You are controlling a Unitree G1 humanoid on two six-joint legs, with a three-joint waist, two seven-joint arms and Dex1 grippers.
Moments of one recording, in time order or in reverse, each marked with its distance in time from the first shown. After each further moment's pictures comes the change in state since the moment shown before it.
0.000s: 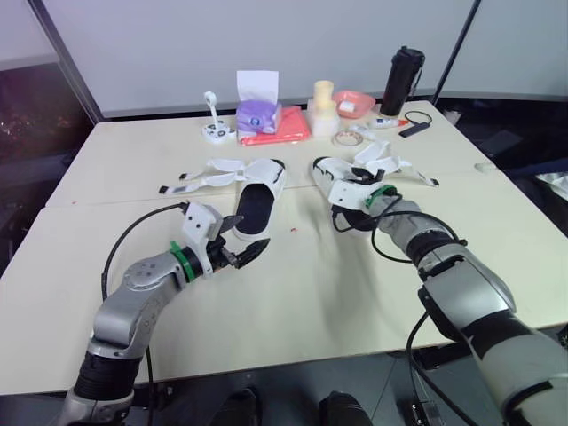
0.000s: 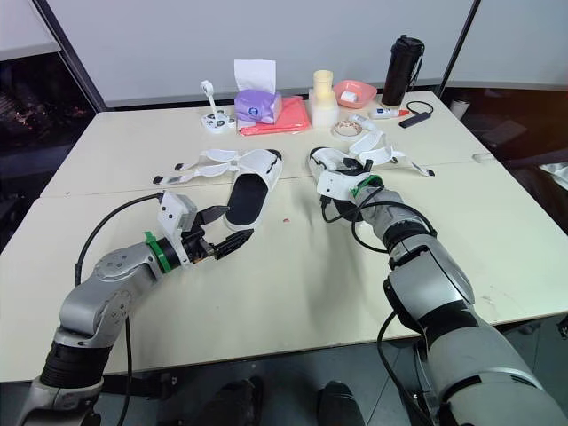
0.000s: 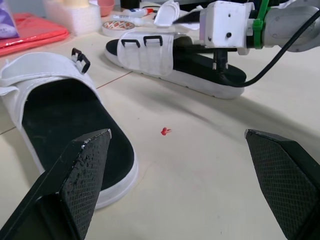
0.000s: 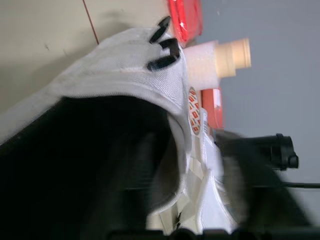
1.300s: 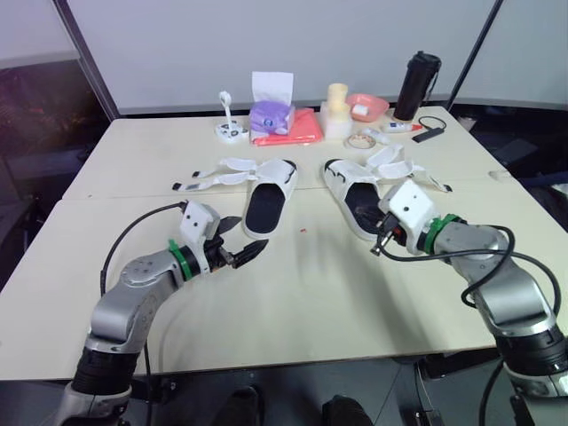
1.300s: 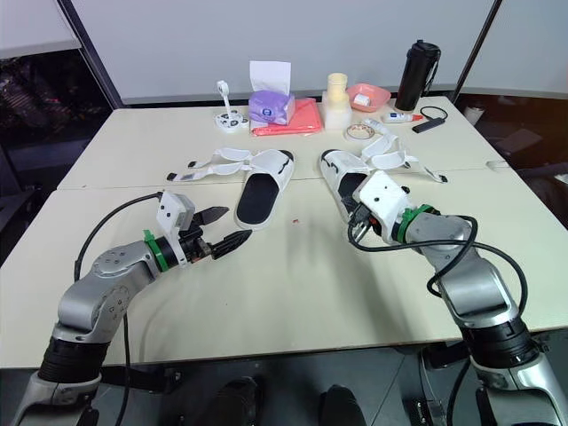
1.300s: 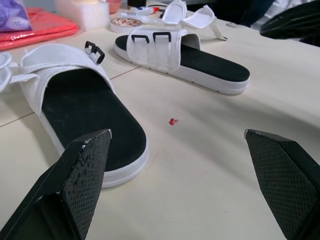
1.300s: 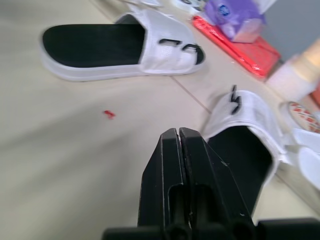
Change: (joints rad) left arm -0.018 0.017 0.007 0.041 -0.020 0.003 -0.055; right arm 0.728 -0.320 -0.424 -1.638 0.725 0.803 0.698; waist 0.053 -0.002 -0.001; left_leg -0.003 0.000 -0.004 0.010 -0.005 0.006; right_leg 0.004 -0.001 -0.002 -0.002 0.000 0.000
